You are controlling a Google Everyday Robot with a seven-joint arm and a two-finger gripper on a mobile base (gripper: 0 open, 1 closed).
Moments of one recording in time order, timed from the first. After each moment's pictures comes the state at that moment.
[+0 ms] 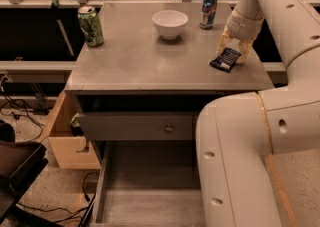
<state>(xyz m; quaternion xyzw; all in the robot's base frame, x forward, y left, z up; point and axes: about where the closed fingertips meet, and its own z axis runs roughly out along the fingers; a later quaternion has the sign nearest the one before) 0.723 -0.243 0.832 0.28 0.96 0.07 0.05</state>
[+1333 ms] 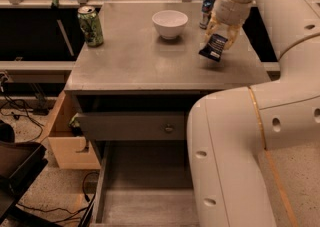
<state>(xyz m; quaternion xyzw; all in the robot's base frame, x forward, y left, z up) 0.728 -0.199 0.881 0.19 0.97 0.08 0.09</state>
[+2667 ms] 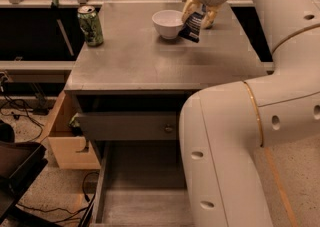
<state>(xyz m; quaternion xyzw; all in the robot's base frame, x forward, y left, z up) 0.762 -0.120 0.935 0.06 0.97 0.16 0.18</state>
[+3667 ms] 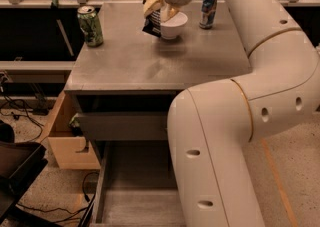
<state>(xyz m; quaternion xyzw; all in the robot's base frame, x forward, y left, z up) 0.797 -0.003 0.942 -0.09 0.93 0.28 0.23</state>
